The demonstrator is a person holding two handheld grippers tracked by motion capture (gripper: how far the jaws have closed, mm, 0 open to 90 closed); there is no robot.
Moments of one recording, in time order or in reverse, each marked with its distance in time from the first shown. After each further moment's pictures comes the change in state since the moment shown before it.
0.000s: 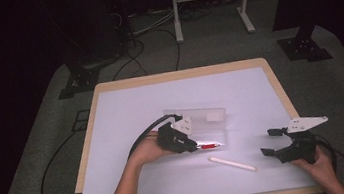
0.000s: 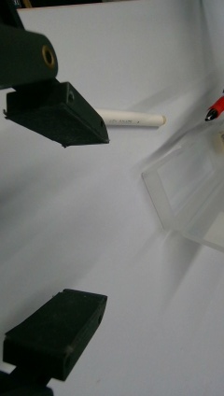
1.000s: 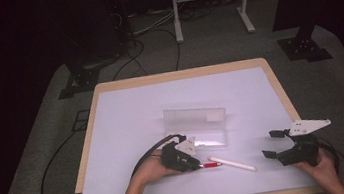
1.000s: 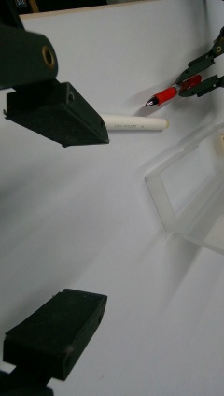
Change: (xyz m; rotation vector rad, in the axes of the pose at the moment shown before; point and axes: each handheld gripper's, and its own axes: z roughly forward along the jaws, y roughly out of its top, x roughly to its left) left arm -0.036 -0.028 0.038 -0.006 -0.031 -0.005; right arm 0.007 -0.003 -0.006 -0.002 -0.015 -0.014
